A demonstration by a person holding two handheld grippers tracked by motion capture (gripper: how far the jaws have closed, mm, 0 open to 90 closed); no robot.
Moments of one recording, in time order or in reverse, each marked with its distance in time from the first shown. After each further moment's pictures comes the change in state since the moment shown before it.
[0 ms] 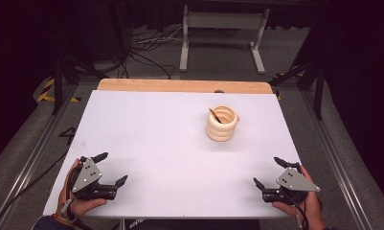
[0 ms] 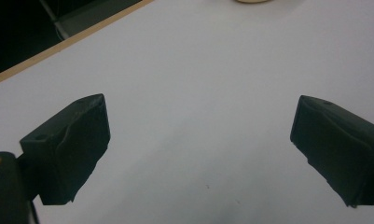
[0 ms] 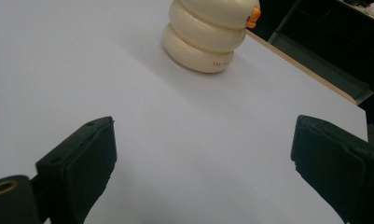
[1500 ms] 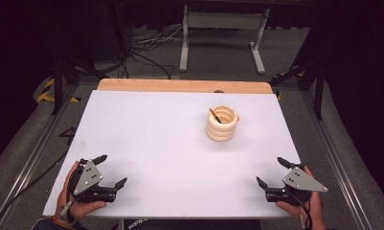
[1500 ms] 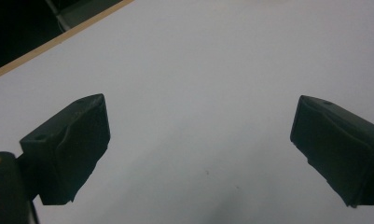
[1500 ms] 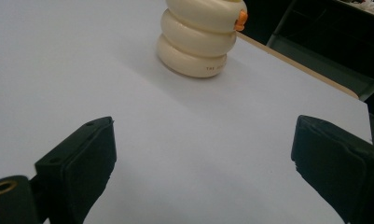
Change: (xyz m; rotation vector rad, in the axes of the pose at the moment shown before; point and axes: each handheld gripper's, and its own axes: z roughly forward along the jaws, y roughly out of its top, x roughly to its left) left arm -0.004 -0.004 -0.004 0.038 0.018 0.022; right arm -0.007 -0.006 -0.004 -0.047 0.006 0.079
